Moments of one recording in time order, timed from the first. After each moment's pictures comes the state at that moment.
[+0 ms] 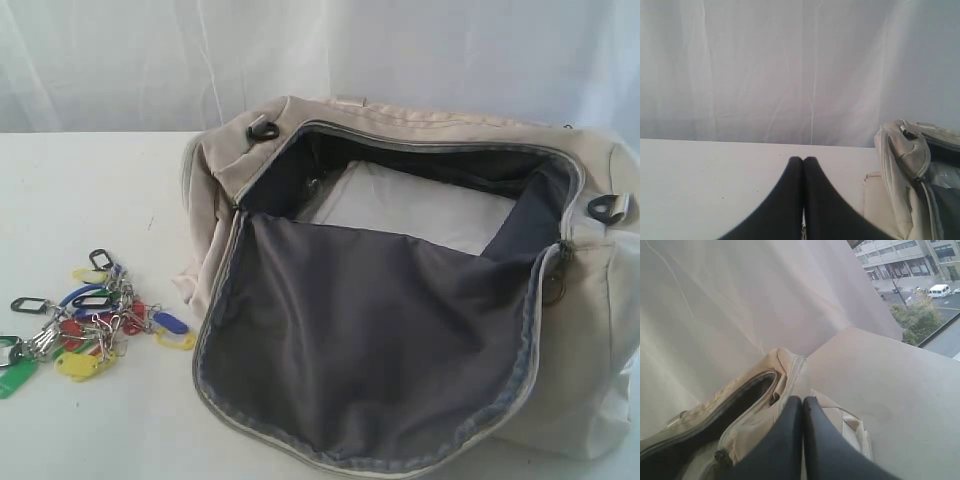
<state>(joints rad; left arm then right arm) 0.00 0.00 -0.07 0.08 0.03 -0.21 -0.21 0.01 0.00 -1.05 0.18 1.66</state>
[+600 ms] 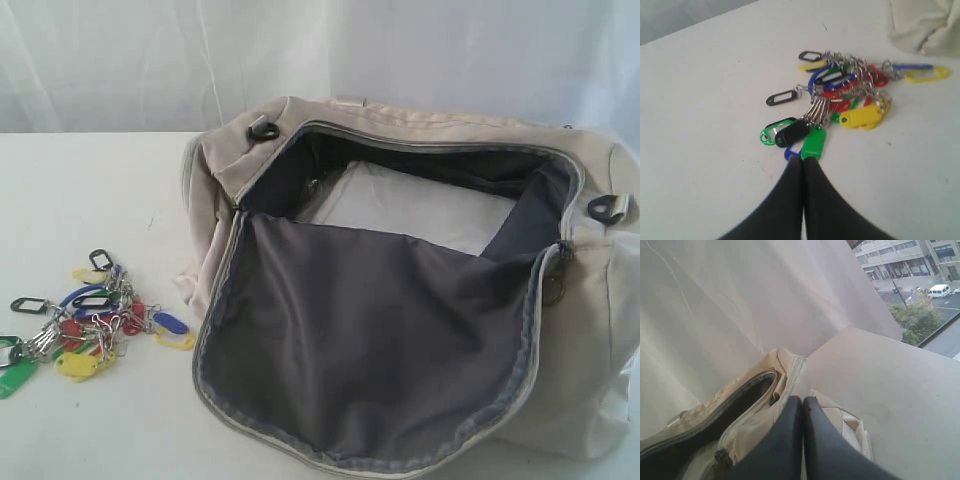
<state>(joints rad) 0.00 0.00 0.02 0.05 0.45 0.28 -0.21 0.01 0.00 -1.05 0.18 1.66</state>
